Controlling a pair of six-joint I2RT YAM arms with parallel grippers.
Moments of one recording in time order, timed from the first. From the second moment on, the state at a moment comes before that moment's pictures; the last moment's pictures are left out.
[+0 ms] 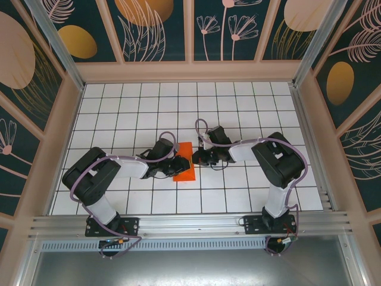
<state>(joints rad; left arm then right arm) -0.70 1.68 0.62 0.23 0.44 -1.04 0.62 1.84 0.82 0.09 -0.61 0.65</state>
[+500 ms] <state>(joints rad) -0.70 1.69 0.63 0.22 0.44 -1.04 0.63 1.81 0.82 0.06 -0.56 0.65</state>
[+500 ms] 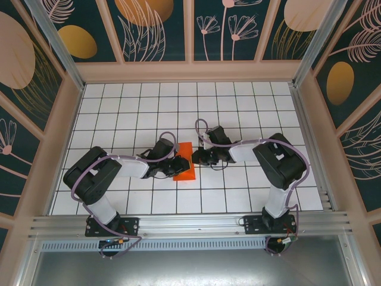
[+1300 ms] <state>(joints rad) -0.70 1.69 0.64 0.18 0.43 -1.03 0.66 1.81 0.81 0.06 -0.53 0.65</state>
